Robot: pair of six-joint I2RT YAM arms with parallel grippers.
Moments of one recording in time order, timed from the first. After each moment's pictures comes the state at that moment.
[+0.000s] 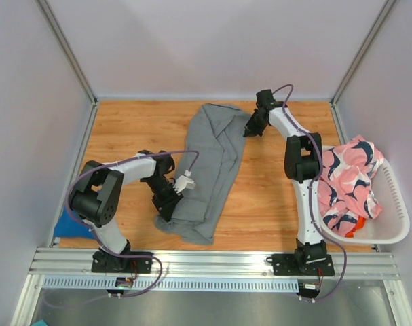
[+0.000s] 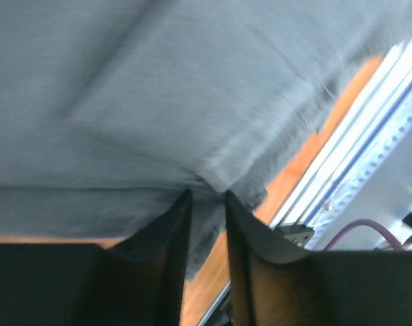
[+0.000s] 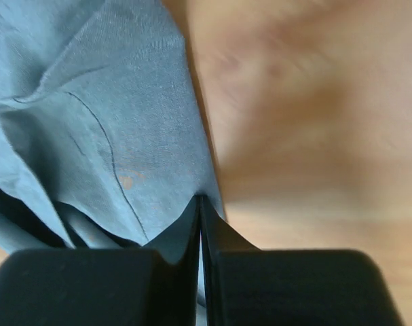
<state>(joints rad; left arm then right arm) -0.39 1.72 0.96 -0.99 0.51 0.62 0.18 2.42 2.04 -0.75 -0.14 0.76</state>
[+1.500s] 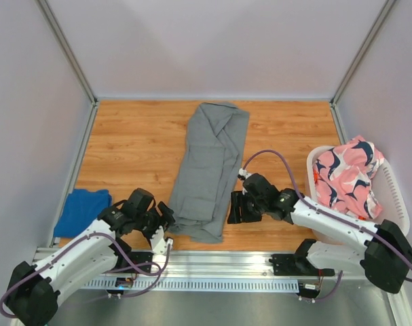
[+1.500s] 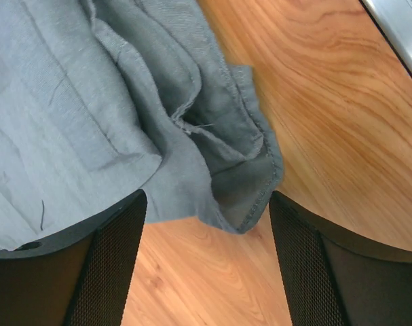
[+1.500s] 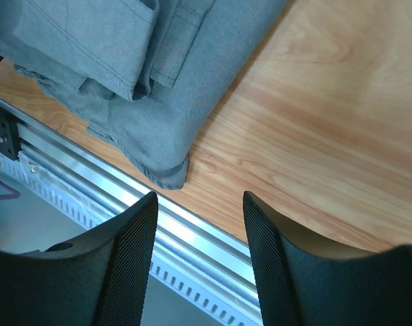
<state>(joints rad) -0.60 0.74 0.35 -0.68 0.43 1.74 0.84 1.11 0.65 -0.51 -0.17 0.70</state>
